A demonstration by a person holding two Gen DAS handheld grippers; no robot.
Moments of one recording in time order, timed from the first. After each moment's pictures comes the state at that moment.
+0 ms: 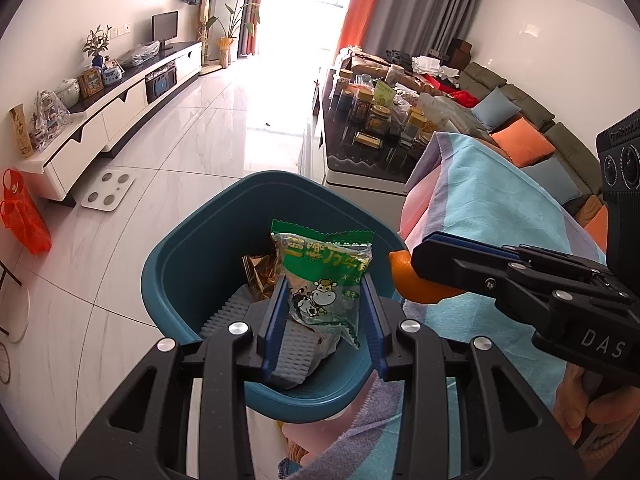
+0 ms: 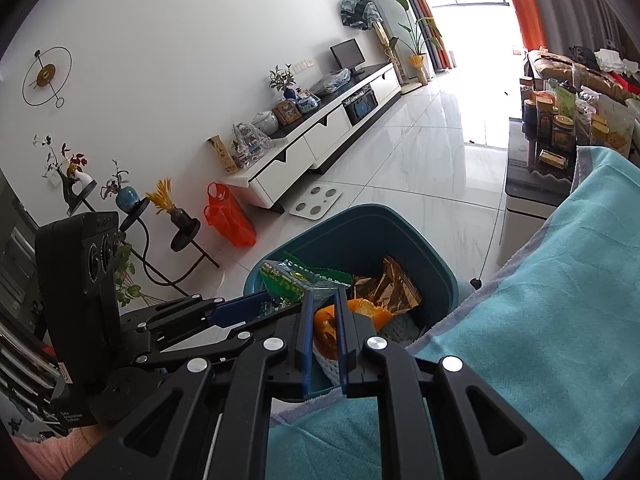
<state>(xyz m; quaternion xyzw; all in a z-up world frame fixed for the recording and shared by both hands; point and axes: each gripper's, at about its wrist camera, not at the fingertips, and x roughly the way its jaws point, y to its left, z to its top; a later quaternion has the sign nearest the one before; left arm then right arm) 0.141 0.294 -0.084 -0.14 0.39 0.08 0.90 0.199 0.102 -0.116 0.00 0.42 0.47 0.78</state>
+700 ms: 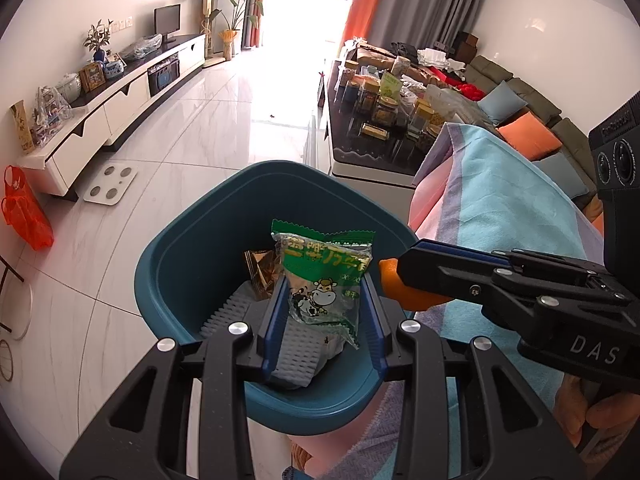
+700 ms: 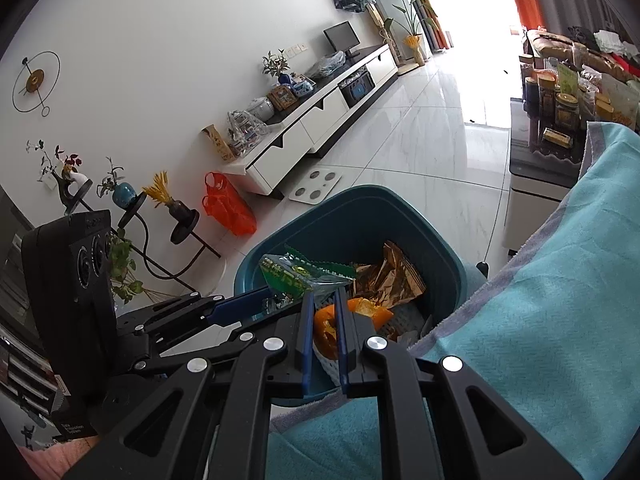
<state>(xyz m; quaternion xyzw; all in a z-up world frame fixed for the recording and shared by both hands) 0.156 0.298 -0.099 -0.15 0.41 0.08 0.90 0.212 0.117 -0.132 0.01 0.45 0.46 0.76</state>
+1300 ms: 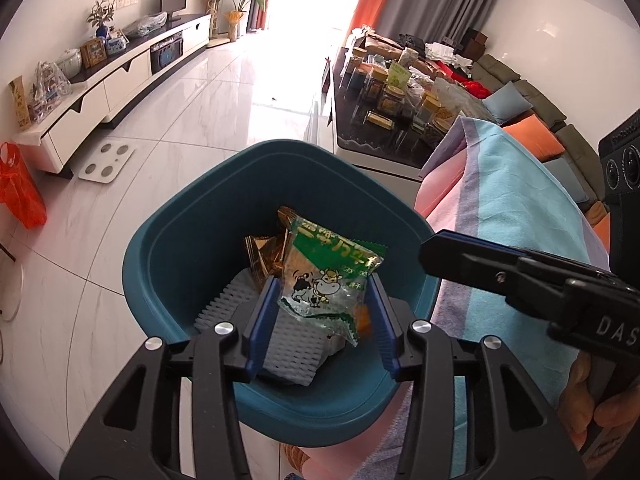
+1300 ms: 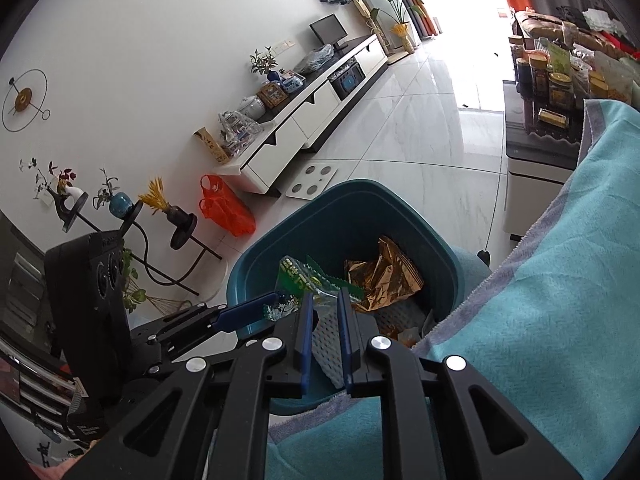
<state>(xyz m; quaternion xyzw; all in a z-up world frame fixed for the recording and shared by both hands) 0.170 0.313 -0.121 -0.18 0.43 0.08 0.88 0.223 0.119 -0.141 0.03 0.47 0.45 0.75</state>
